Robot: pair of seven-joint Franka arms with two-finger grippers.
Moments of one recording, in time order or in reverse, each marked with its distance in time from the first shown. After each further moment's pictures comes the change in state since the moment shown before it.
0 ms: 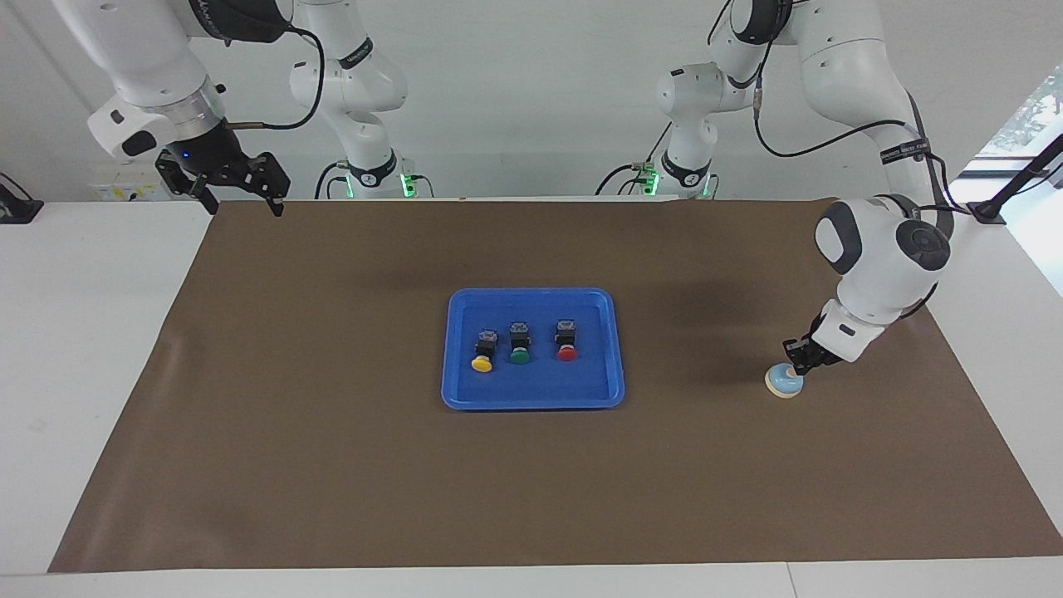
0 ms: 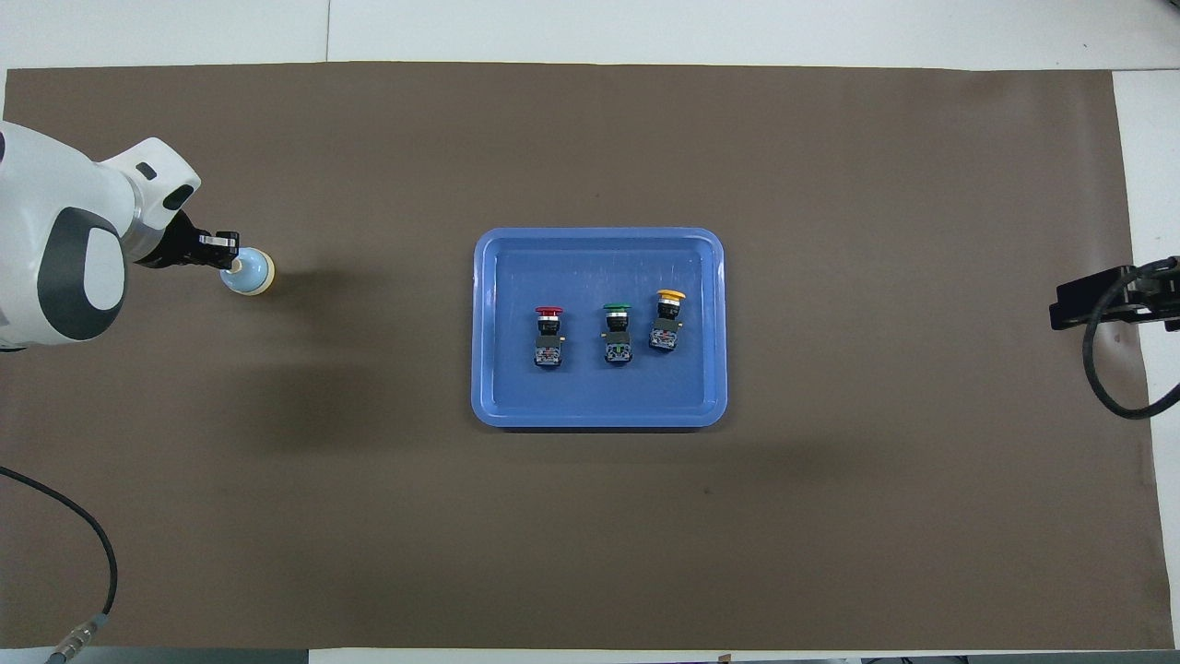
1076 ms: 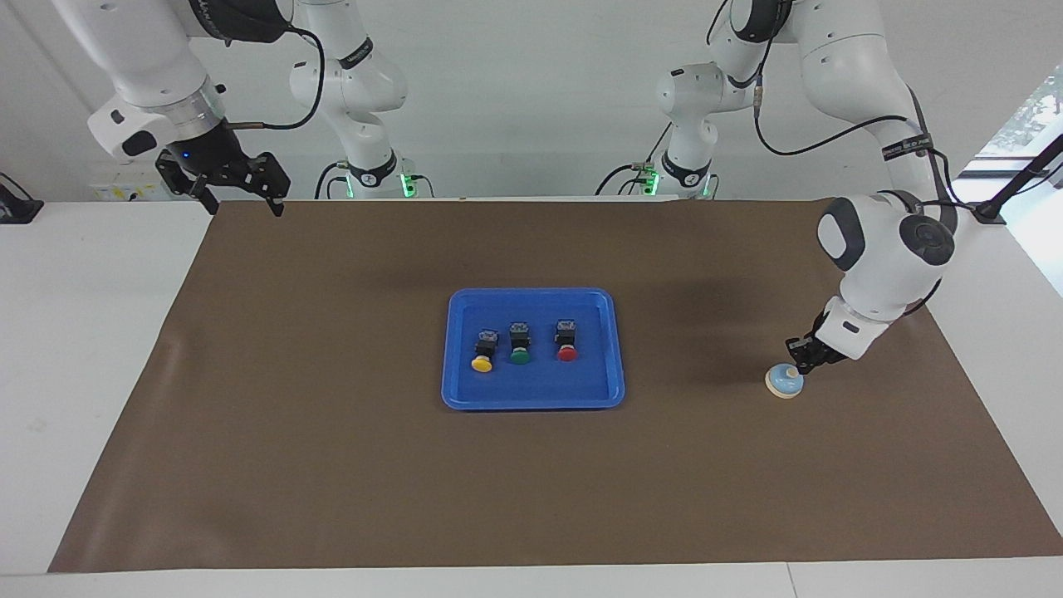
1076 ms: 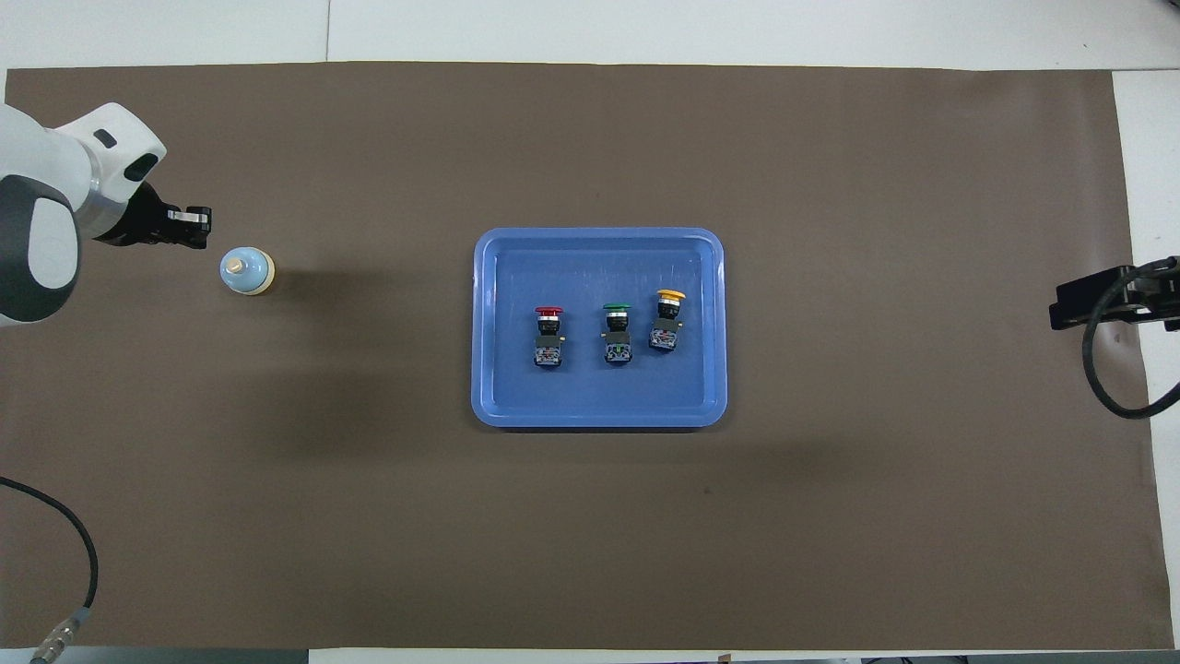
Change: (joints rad) left arm 0.000 -0.056 -0.001 0.119 0.000 -0.149 -0.012; right arm 0.000 0.000 0.000 0.000 0.000 0.000 0.000
